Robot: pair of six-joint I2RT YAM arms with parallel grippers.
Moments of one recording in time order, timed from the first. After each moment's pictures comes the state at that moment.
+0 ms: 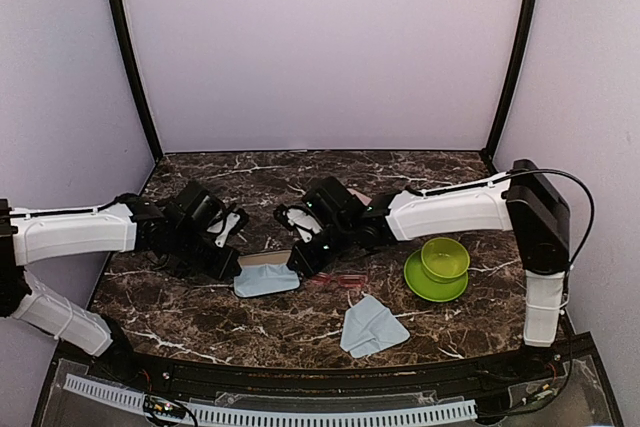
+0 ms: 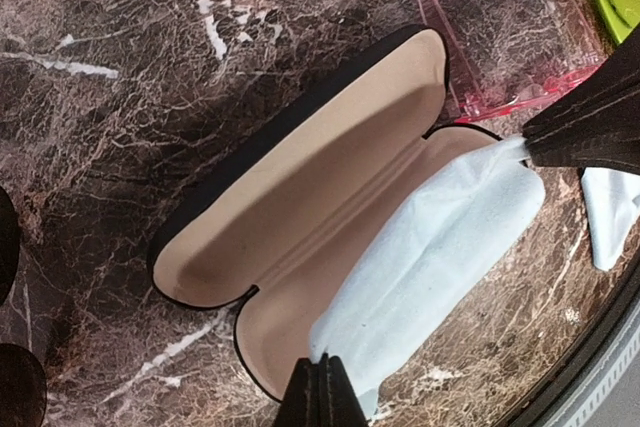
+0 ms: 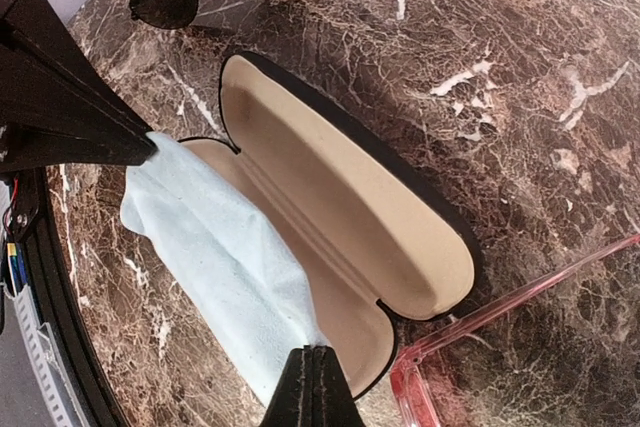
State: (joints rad) left arm -0.71 1.30 0.80 -0.57 0.11 -0.27; right arm 1.04 1.99 1.41 -0.28 -0.23 0.24
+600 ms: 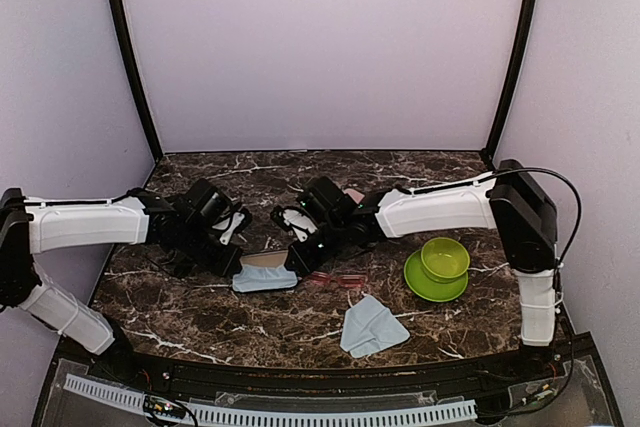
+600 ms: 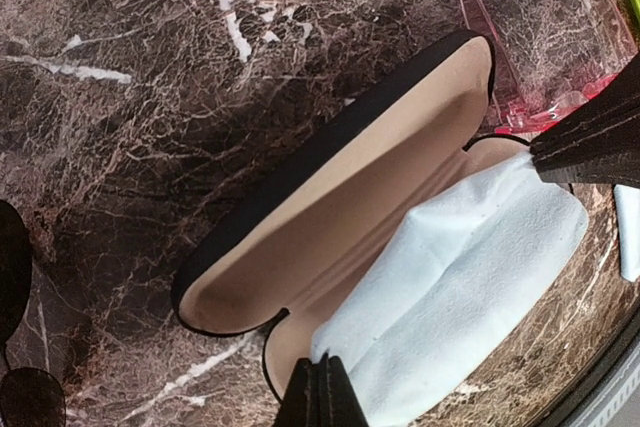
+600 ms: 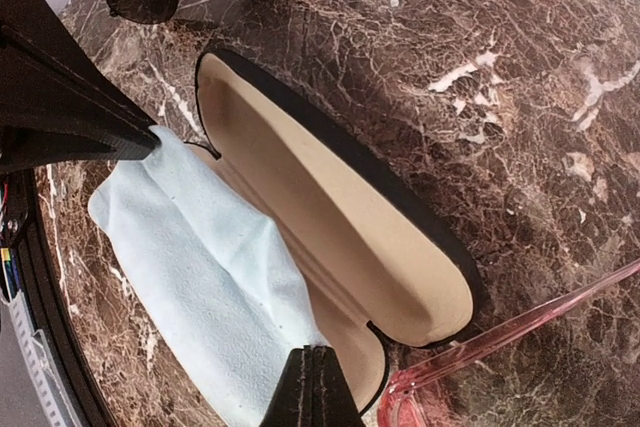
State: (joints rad) left arm -0.68 1.40 0.85 -0.58 0.09 -0.23; right arm 1.02 2.06 1.49 -0.32 -0.26 0.24
